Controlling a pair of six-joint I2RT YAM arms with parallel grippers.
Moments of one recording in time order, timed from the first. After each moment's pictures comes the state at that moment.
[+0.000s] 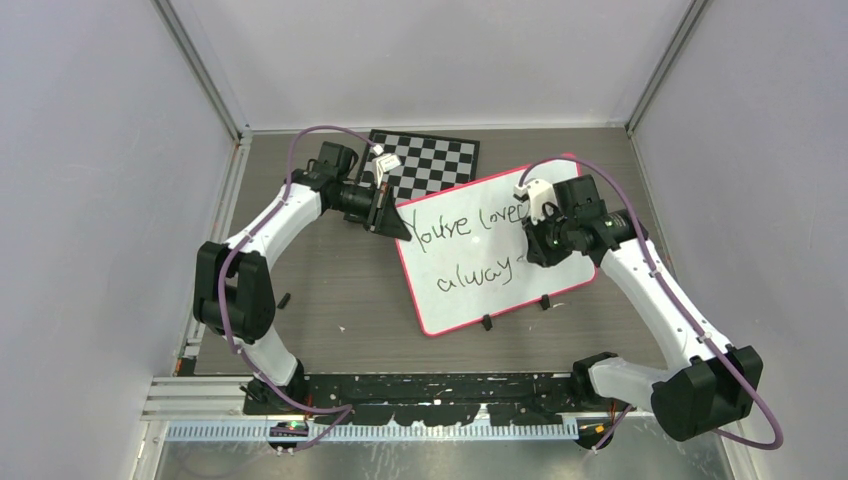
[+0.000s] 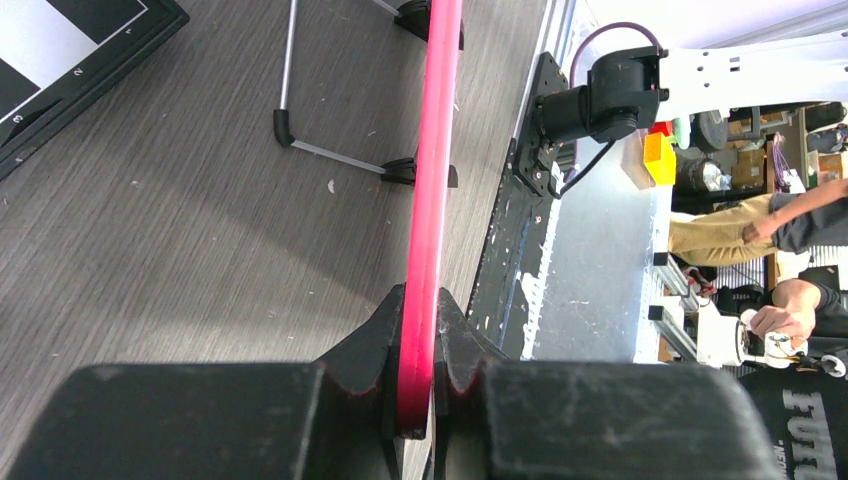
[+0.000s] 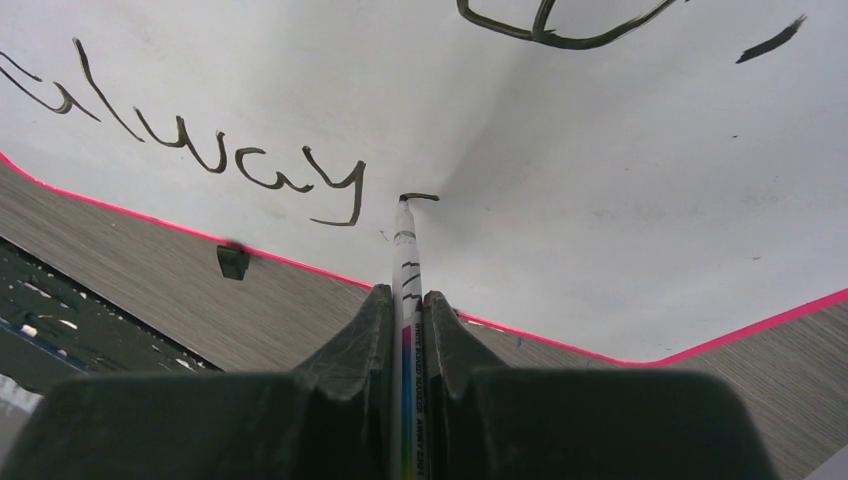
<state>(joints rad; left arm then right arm) -0.31 1.68 1.34 -0.67 1.09 0.11 0.30 1.16 1.08 -0.89 -0.20 -0.23</state>
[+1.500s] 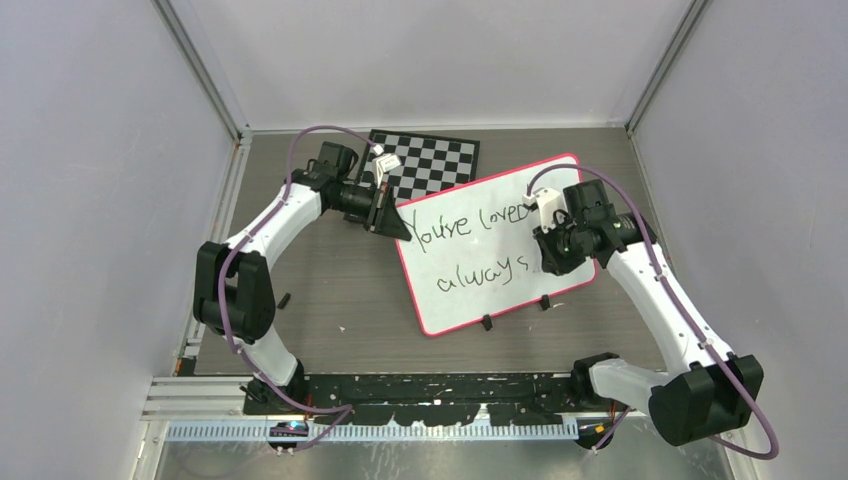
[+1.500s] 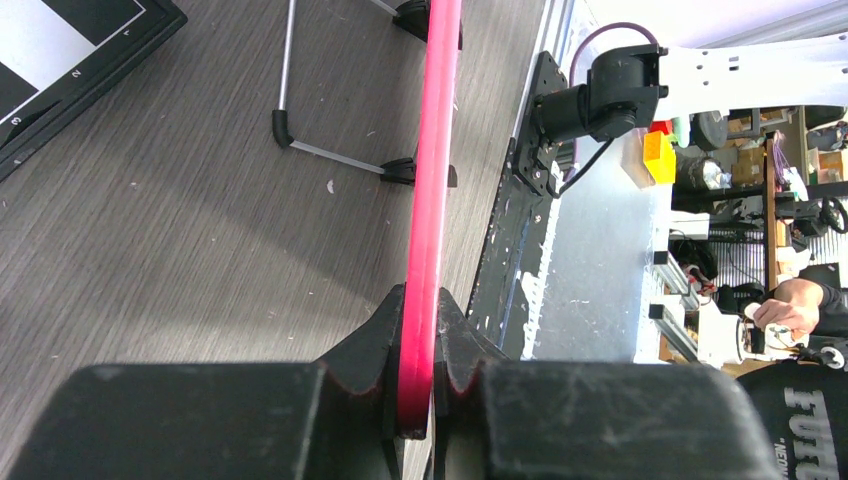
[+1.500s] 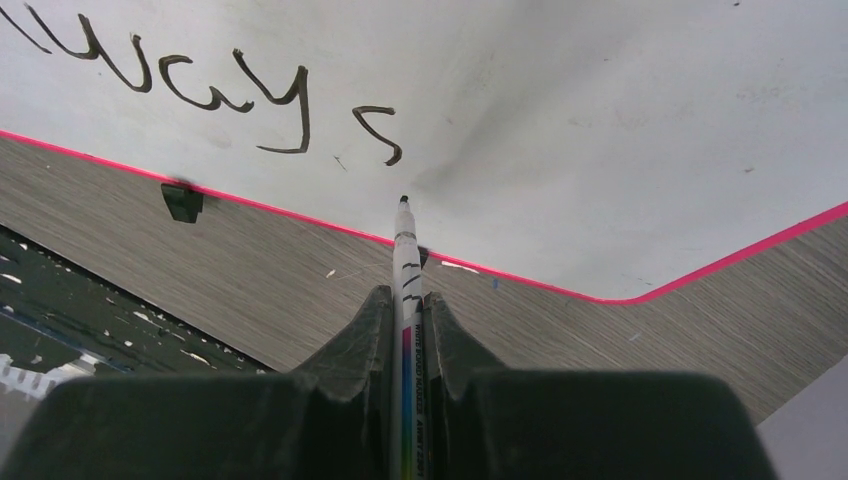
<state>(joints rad) -0.31 1.68 1.34 -0.67 1.10 0.11 0.23 1.13 1.06 -1.00 -0.17 -0.32</state>
